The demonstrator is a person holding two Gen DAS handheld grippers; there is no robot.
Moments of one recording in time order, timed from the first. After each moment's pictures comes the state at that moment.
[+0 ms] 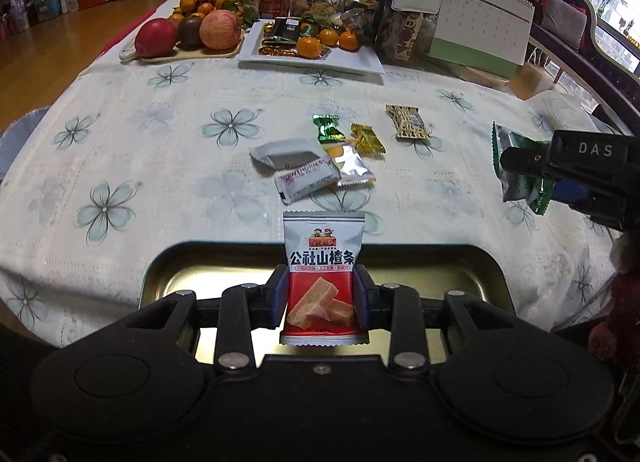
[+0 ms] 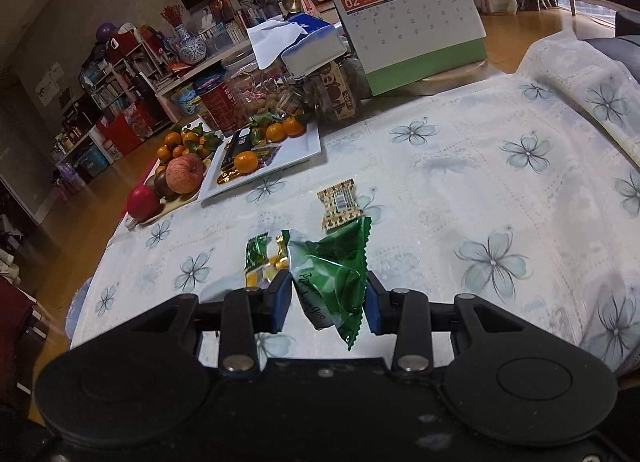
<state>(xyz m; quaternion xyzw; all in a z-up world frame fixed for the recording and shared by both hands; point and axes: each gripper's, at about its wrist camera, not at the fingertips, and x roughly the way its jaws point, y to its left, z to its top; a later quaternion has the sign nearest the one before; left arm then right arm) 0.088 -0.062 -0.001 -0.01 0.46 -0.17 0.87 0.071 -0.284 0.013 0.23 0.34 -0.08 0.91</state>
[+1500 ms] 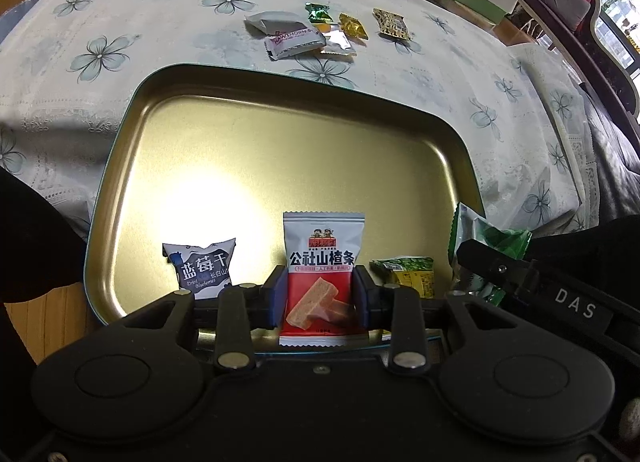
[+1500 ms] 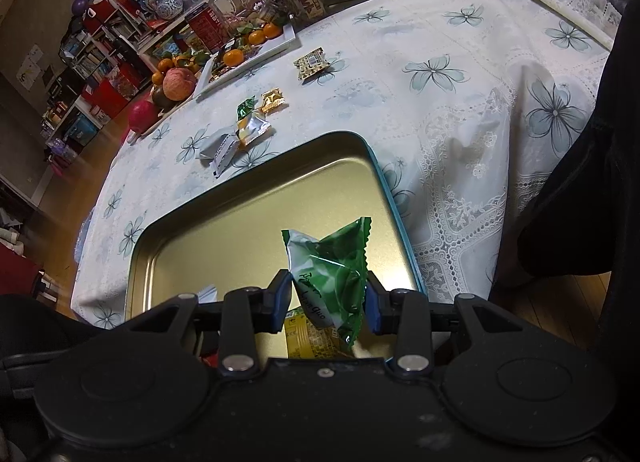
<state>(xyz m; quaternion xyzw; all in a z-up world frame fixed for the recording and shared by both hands) 0.022 -0.039 -0.025 -0.07 0.56 -0.20 0.80 -0.066 -0.230 -0.029 0.27 0.42 -0.09 0.86</state>
